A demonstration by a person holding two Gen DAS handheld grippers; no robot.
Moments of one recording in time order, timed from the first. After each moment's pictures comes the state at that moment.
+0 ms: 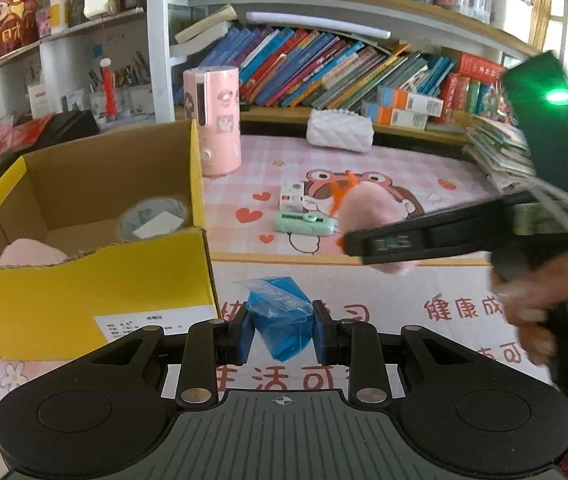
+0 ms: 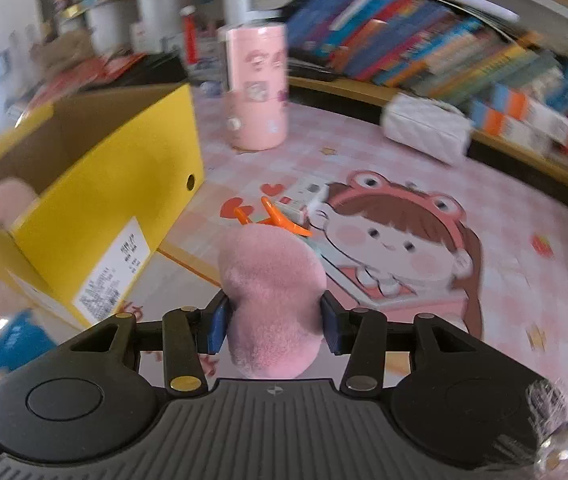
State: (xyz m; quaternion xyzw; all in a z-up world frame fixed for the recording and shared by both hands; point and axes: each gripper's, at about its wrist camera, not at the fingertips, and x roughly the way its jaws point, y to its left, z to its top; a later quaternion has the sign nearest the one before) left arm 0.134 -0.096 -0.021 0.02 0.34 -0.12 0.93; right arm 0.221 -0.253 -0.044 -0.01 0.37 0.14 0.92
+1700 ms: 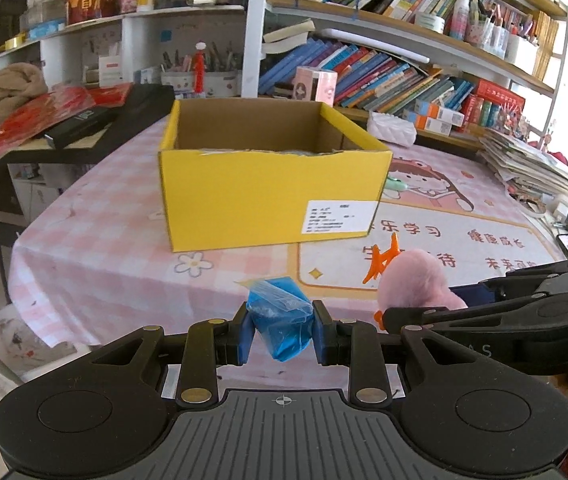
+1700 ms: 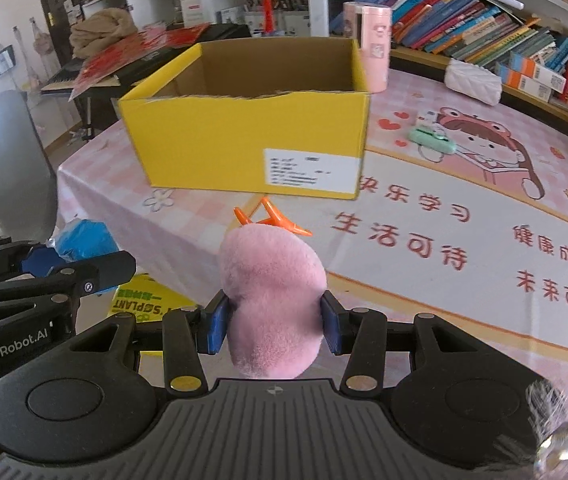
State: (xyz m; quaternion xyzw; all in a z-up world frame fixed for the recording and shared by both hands) left arm 0.015 0.100 -0.016 -0.01 0.34 -0.12 0.93; right arm 0.030 -0.067 -0.033 -0.01 0.41 0.13 0.90
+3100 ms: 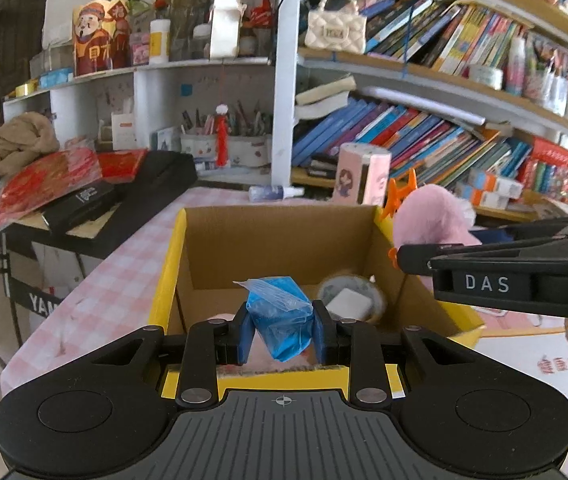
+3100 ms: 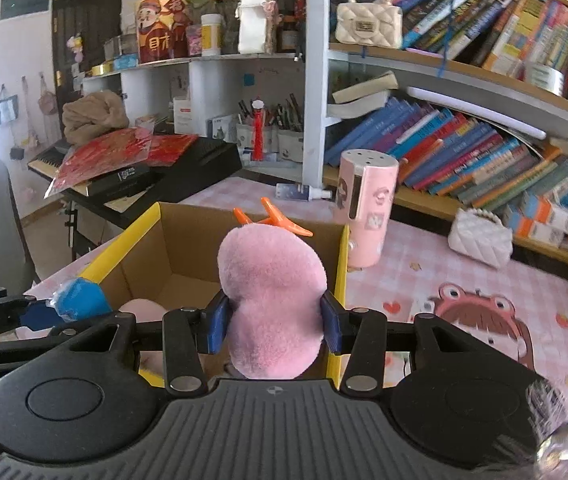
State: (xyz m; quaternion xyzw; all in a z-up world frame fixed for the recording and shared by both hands) left arm 0.168 0.079 0.015 -0.01 0.27 -0.06 0.96; right arm 0.196 -0.073 0.032 -0.05 0.27 0.14 0.95
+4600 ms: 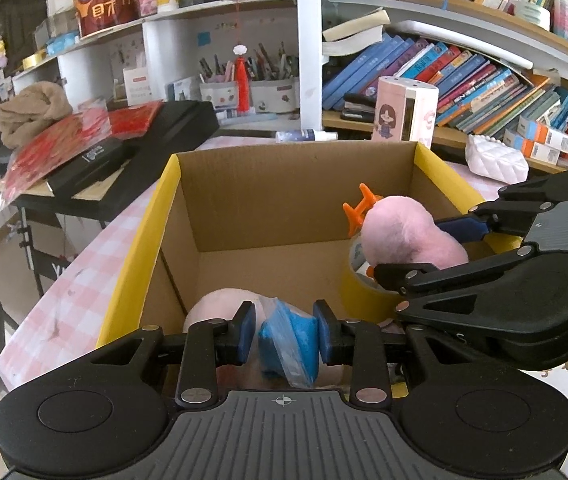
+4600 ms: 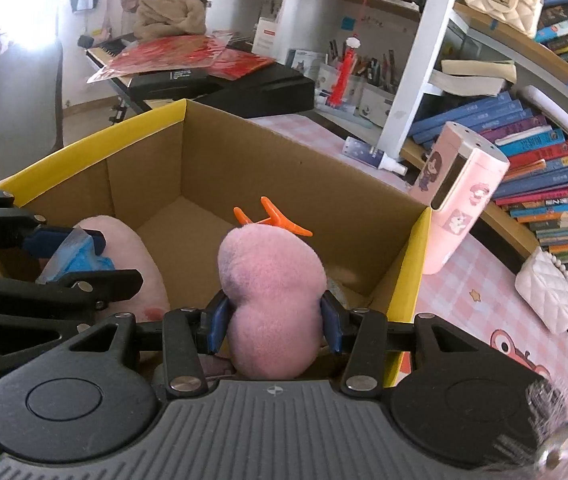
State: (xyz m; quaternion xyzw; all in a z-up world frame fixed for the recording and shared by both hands) left arm 0.218 0.066 -0.020 0.02 0.34 -0.01 0.94; right arm 0.272 -0.041 -0.031 -0.19 0.32 0.24 0.90
